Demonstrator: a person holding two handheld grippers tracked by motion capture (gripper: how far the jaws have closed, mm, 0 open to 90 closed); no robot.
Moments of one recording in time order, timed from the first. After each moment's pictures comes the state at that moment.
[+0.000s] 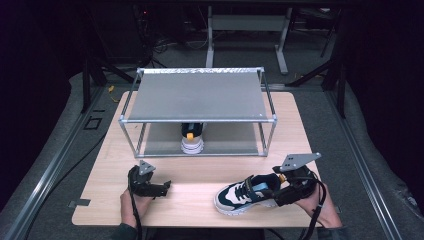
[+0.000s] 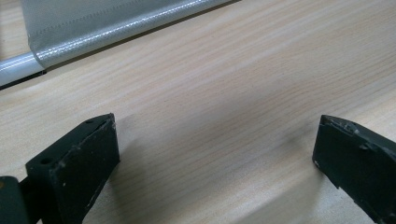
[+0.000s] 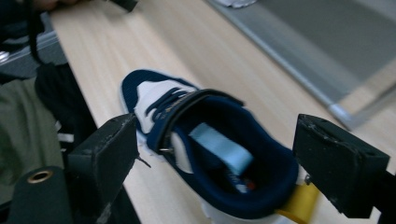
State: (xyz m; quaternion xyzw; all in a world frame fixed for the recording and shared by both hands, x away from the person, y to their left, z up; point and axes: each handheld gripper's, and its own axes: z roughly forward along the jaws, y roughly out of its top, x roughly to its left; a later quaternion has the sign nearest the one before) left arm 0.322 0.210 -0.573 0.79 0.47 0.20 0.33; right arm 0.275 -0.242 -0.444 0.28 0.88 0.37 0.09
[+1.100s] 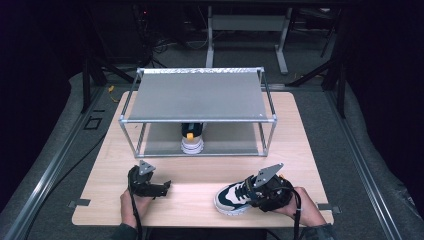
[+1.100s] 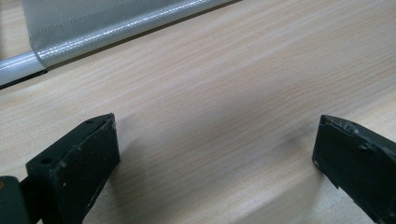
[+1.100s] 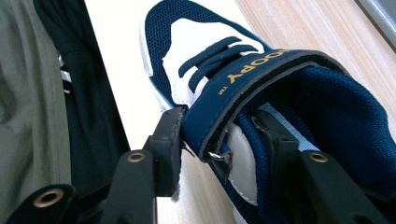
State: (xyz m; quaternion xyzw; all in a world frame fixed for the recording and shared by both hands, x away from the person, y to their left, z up) left arm 0.322 0.210 -0.573 0.79 0.48 0.20 0.33; right arm 0.280 -0.202 -0.490 0.21 0.94 0.28 0.05
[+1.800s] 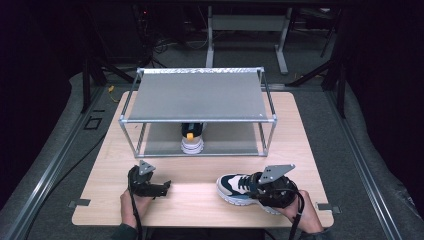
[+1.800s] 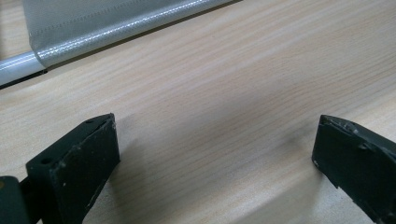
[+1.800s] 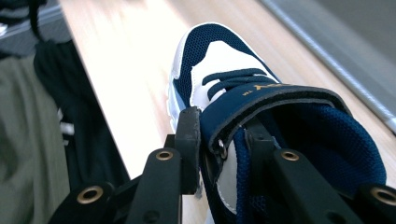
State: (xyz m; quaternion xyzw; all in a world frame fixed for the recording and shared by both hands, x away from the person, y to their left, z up) left arm 0.322 0.210 -0.573 0.79 0.48 0.20 0.33; right arm 0.266 -0.203 -0.469 0.26 0.89 0.35 0.10
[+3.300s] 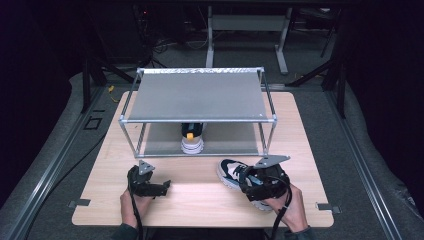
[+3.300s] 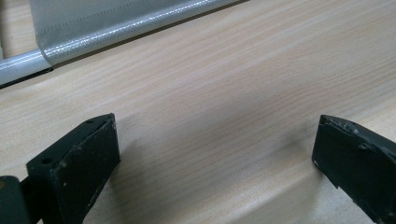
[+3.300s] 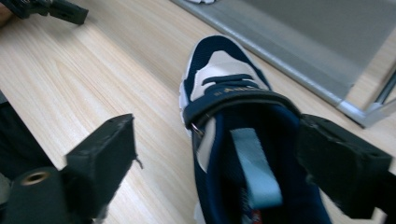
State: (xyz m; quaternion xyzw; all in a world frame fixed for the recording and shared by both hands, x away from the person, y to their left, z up) left arm 0.322 0.210 -0.573 0.79 0.48 0.20 0.33; right arm 0.283 -0.190 -0.464 0.38 0.85 0.33 0.14
